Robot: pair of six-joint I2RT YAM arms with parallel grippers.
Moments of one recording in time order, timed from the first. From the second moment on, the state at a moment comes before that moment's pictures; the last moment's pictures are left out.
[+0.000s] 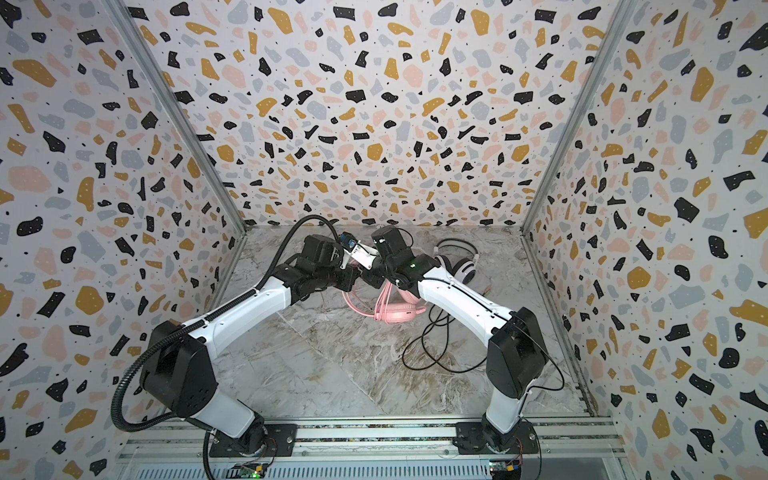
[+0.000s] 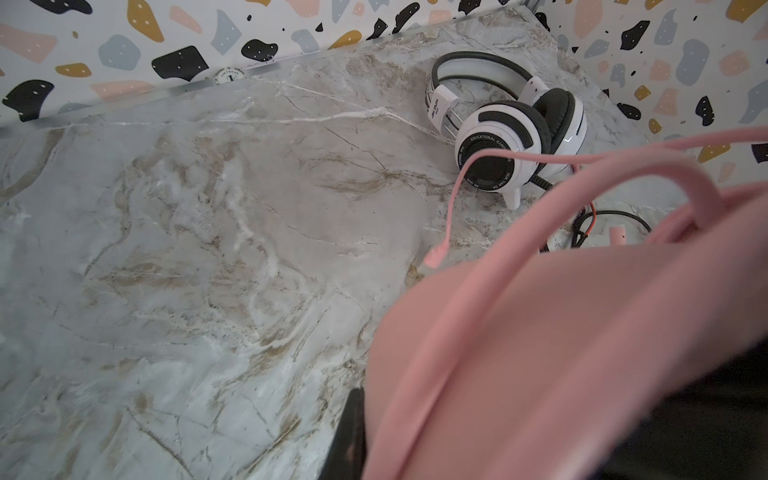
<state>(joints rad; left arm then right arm) -0.51 1.58 1.25 -0.38 0.19 -0.12 0.74 1.72 1.53 -0.40 -0.12 -0.44</state>
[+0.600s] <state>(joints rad) -0.49 1.55 1.19 -0.37 0.24 -0.15 0.55 1.01 0.99 -0.14 -0.03 -0.13</state>
